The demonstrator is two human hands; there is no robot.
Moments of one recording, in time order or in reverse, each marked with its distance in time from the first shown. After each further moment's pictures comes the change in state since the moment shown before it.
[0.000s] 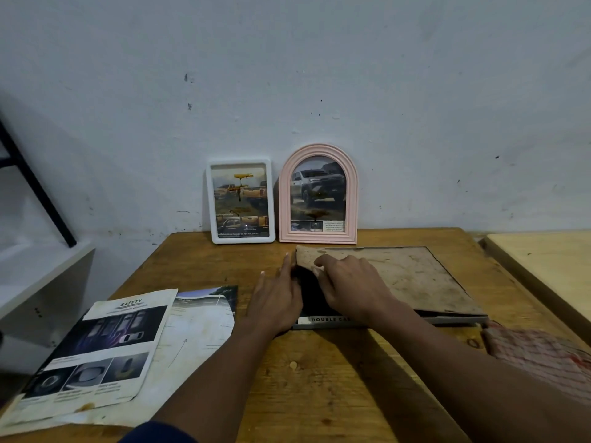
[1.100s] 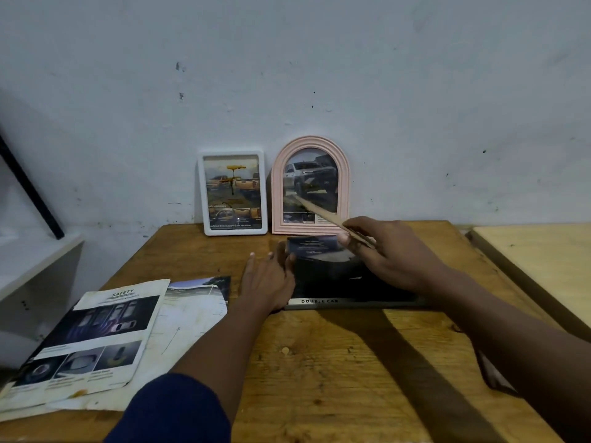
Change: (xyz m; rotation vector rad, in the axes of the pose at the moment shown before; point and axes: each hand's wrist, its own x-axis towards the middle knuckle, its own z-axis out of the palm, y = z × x) left_hand 0.024 -0.007 0.002 0.224 0.067 0.118; right_hand -0.025 0.044 -0.071 0.264 0.079 -0.008
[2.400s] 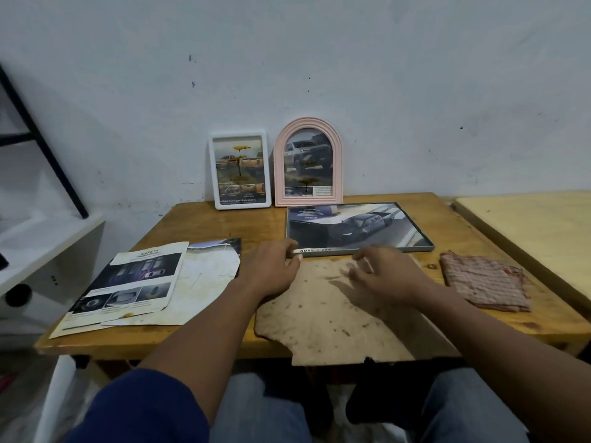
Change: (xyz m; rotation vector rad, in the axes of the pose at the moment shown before) left_hand -0.099 0.011 -0.022 -0.139 0.071 0.077; right_hand -0.106 -0.016 0.045 -0.112 -0.248 0.297
